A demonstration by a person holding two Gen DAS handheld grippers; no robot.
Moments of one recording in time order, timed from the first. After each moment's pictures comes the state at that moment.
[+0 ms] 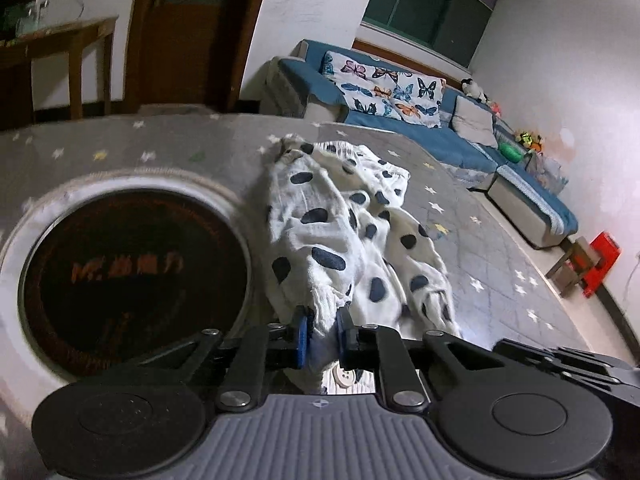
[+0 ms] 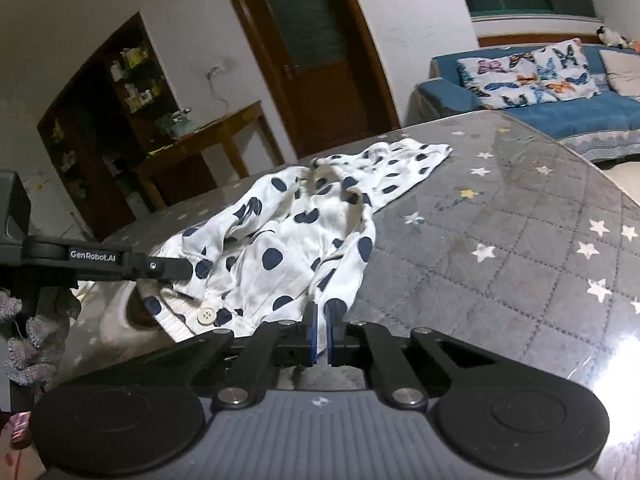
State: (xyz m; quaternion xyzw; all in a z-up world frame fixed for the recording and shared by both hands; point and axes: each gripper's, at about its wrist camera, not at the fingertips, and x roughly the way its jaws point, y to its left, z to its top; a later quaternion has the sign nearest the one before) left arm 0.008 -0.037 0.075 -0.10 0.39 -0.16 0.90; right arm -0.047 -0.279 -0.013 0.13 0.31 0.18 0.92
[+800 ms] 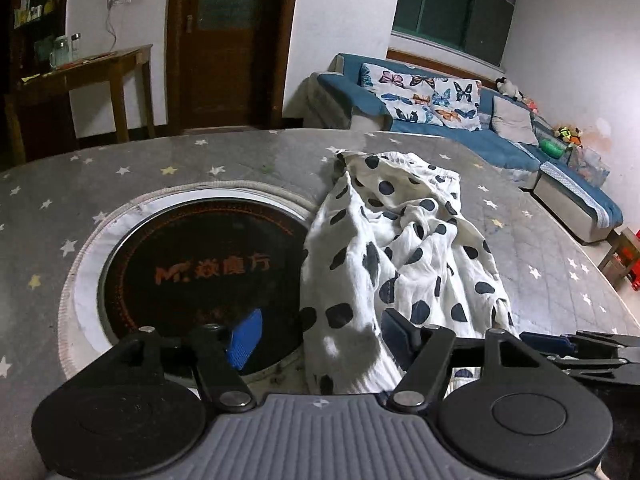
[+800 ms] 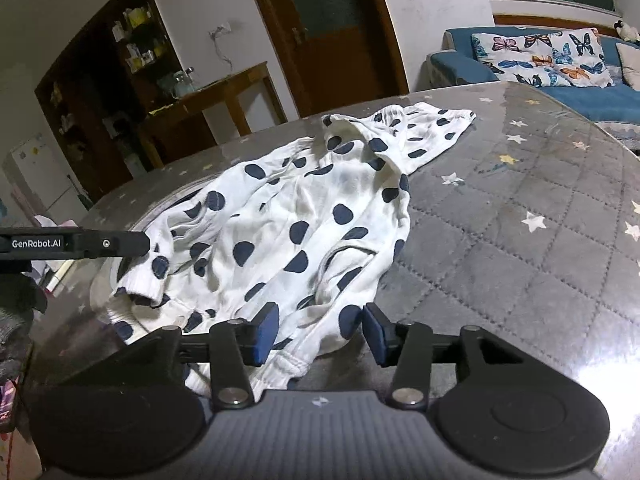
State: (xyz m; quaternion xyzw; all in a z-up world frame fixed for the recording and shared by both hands) left arm -0.001 -0.018 0.071 -0.04 0.36 -0.09 0.93; right arm -0.023 -0.238 -0.035 0.10 0.36 0.17 0.91
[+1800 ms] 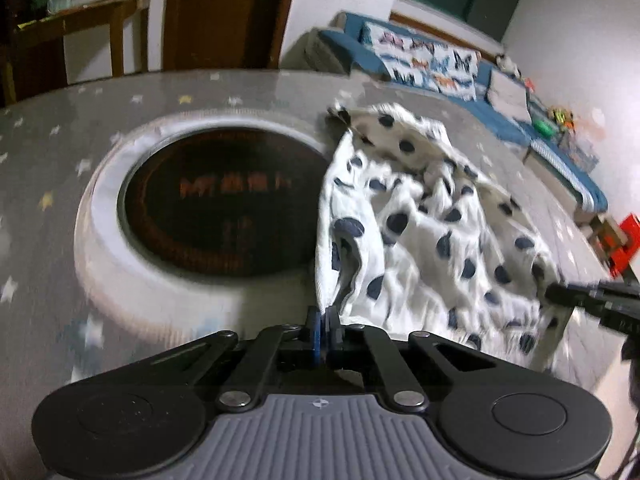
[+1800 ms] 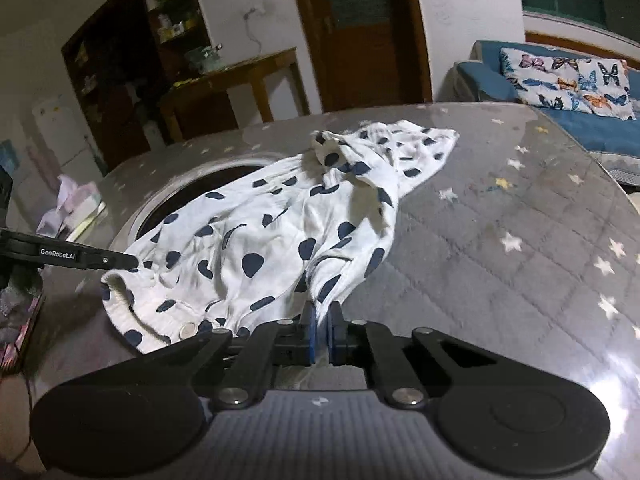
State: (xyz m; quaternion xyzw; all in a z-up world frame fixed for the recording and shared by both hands) left arm -0.047 0.028 0.049 -0.06 0.44 -0.11 0.89; right arm -0.061 -0.256 0.001 0.04 0.37 0.22 0.90
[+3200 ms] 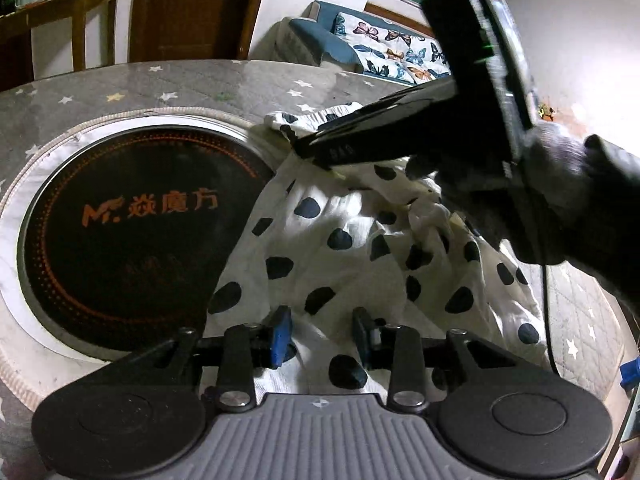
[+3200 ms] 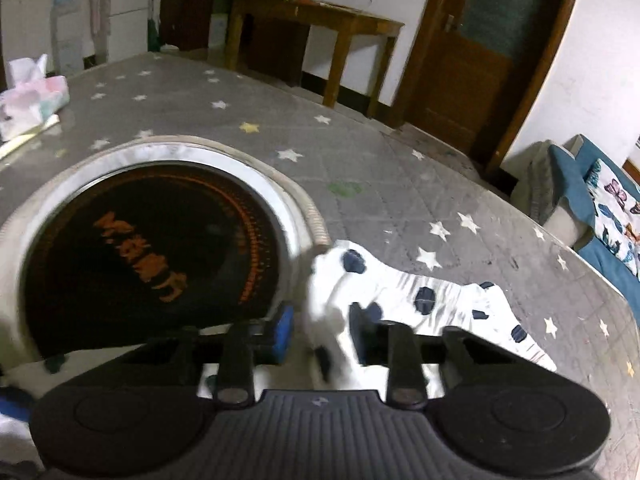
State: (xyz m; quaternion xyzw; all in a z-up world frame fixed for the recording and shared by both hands) left arm 0.025 -0.019 0.024 -0.08 0.44 -0.15 0.88; right arm 0.172 -0.075 -0.015 -0.22 0.36 0.27 0.87
